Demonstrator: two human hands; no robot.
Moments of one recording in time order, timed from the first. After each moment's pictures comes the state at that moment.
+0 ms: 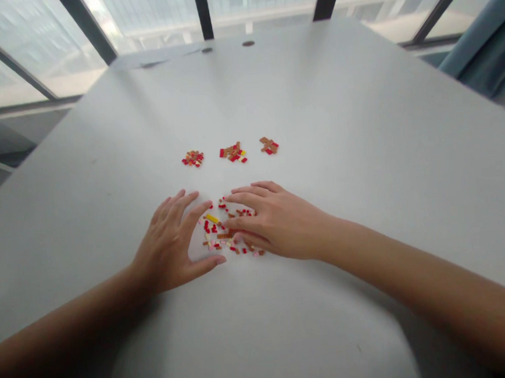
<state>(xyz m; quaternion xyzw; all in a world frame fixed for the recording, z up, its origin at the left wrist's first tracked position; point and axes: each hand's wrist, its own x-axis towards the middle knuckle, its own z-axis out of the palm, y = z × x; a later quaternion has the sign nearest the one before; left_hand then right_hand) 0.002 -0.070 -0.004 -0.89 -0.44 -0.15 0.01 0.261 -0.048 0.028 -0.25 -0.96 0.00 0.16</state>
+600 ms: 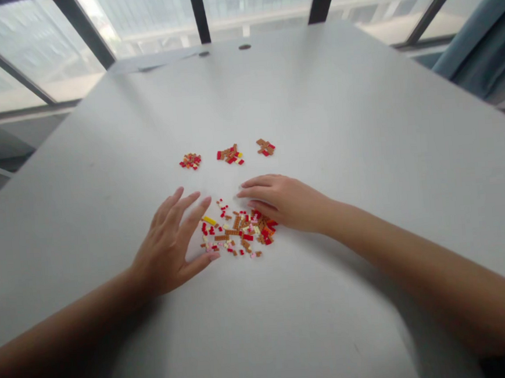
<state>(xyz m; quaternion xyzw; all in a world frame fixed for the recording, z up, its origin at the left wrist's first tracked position) -0.002 -0.074 -0.003 -0.90 -0.41 -0.16 0.00 0.282 -0.026 0.011 -0.34 -0.91 0.11 0.19</state>
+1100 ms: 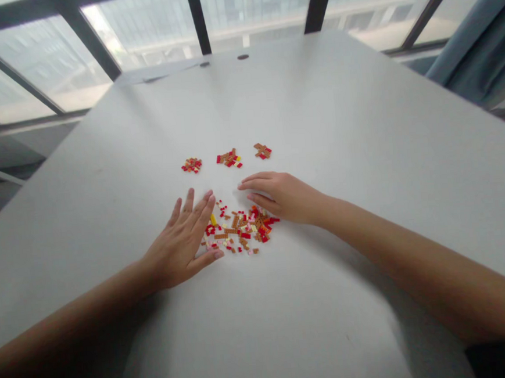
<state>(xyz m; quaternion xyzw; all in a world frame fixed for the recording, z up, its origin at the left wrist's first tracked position) 0.012 -0.076 0.005 -0.92 -0.39 -0.05 -0.02 0.289 -0.029 0.019 -0.35 -0.90 0.13 0.23</state>
